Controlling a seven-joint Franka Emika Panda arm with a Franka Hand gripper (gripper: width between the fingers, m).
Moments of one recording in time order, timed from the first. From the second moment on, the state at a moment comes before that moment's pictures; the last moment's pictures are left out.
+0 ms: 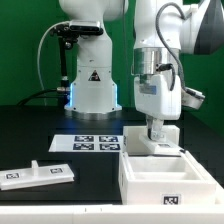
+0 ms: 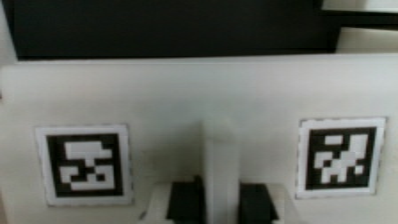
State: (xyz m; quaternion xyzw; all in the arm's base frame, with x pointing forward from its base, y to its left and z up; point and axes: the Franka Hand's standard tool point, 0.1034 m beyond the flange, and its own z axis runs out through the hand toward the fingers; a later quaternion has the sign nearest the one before) arm 0.463 0.089 0.057 -0.72 0.69 -0.06 0.05
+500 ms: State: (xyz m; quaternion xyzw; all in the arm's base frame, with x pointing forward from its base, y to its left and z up) arm 0.474 0.087 0.058 -0.72 0.69 -0.06 0.05
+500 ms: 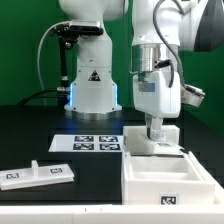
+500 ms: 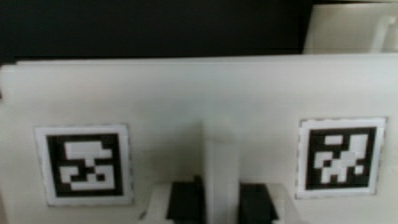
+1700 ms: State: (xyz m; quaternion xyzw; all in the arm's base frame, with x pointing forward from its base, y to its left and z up) arm 0.468 0.080 0.065 -0.69 0.72 -0.07 0.07
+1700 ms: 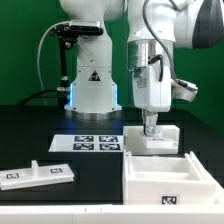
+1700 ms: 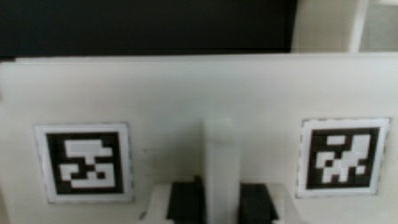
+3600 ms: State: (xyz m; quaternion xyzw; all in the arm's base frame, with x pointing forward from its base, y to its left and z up) arm 0.467 0.101 0.060 -0.67 0.74 0.00 0.04
